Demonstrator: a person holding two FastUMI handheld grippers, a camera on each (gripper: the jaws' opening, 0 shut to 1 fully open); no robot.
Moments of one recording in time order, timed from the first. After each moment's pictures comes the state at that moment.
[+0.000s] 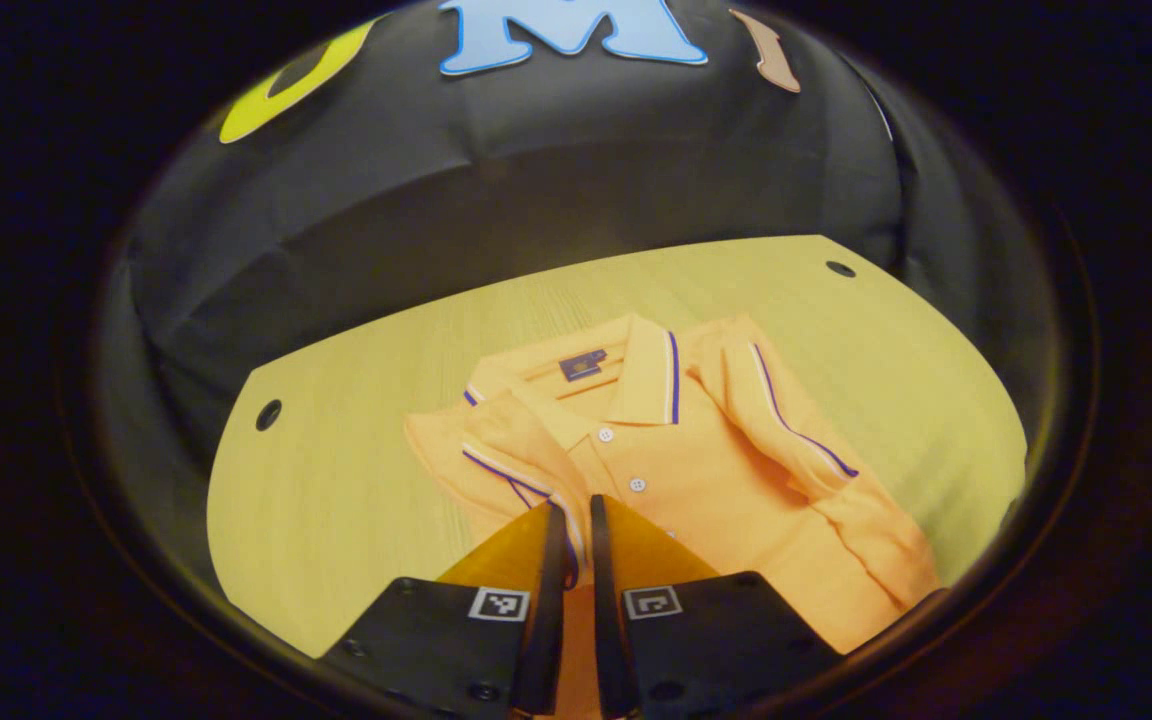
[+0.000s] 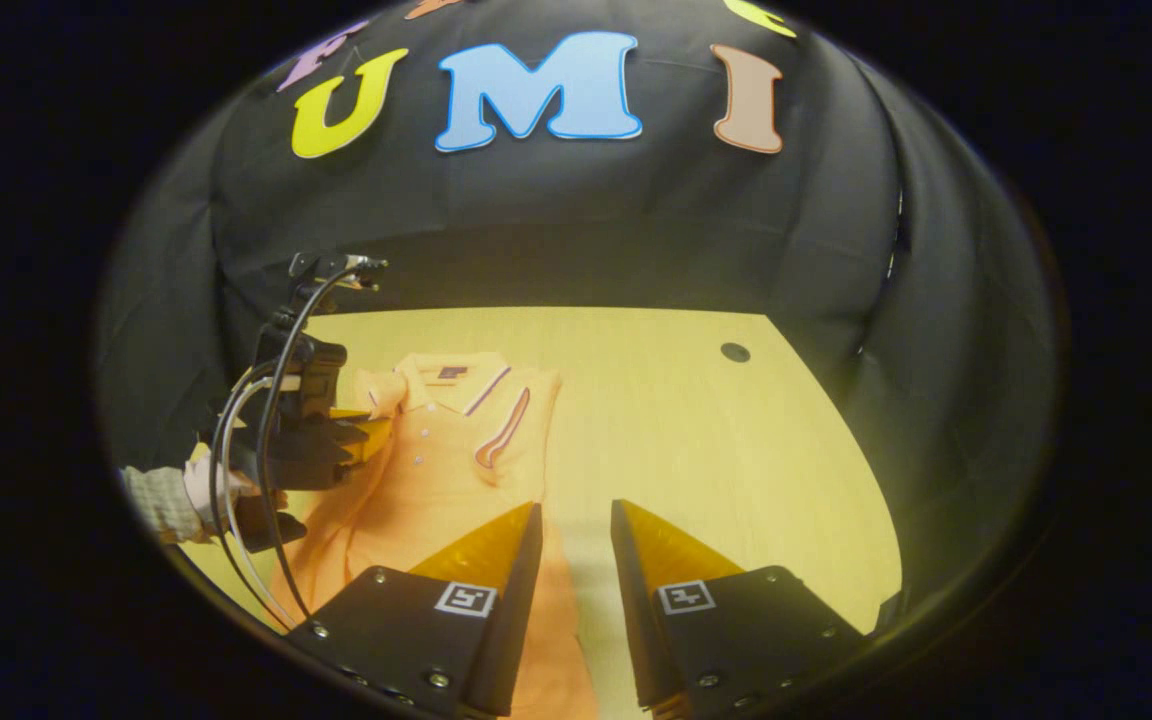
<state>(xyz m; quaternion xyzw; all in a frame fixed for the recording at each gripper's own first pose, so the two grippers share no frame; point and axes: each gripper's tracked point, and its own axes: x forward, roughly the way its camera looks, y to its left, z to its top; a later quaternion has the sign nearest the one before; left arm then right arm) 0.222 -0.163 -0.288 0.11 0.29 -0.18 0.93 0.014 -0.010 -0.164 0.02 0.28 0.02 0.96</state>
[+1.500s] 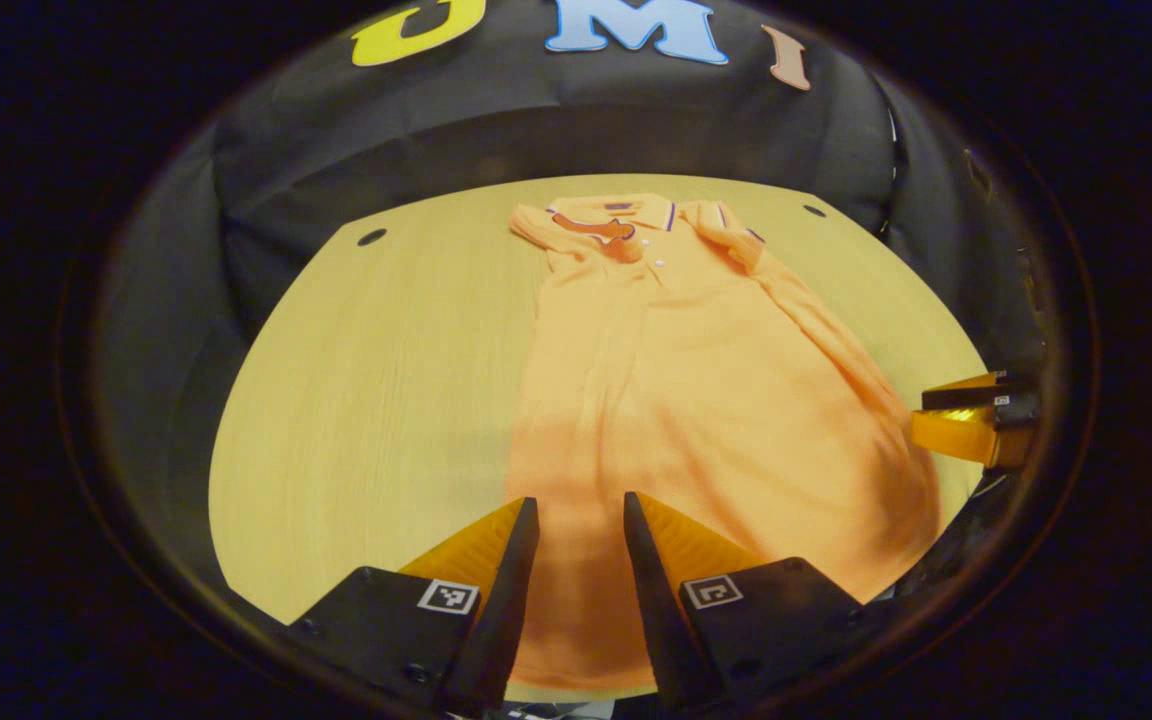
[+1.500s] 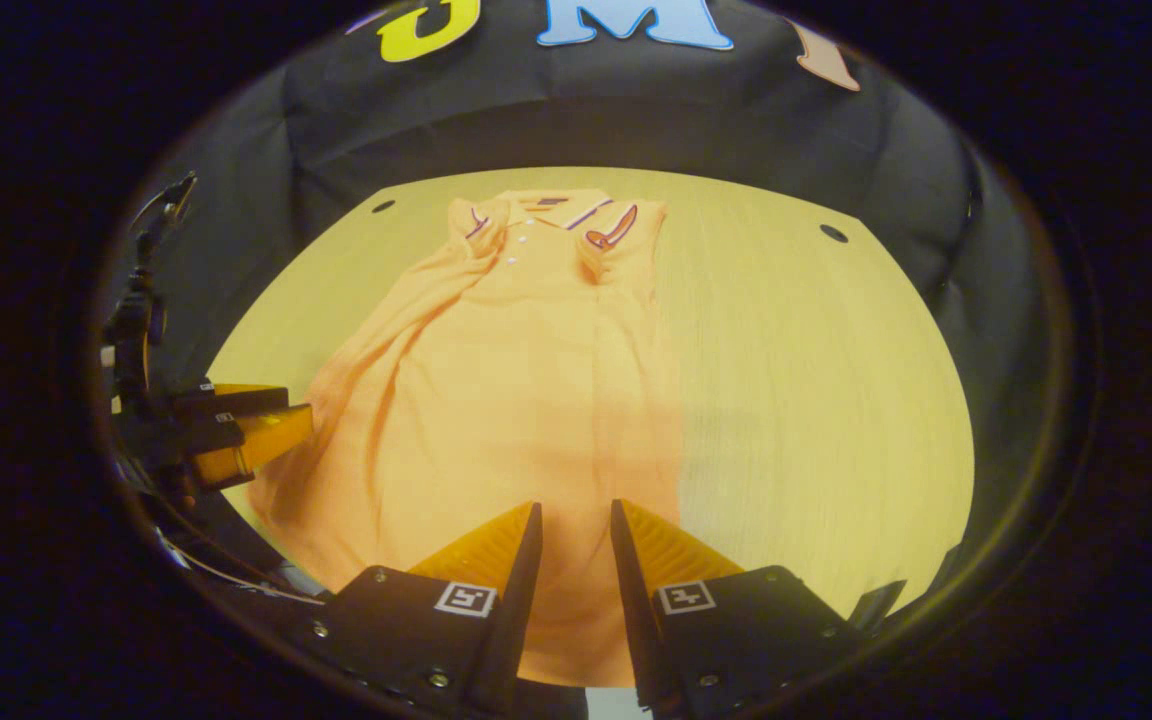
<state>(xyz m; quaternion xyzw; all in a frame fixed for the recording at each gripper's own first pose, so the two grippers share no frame) -0.042 -0.036 -0.351 0.07 0.37 -0.12 0.92 -0.097 0.054 -0.302 -0.01 0.41 0.14 0.90</state>
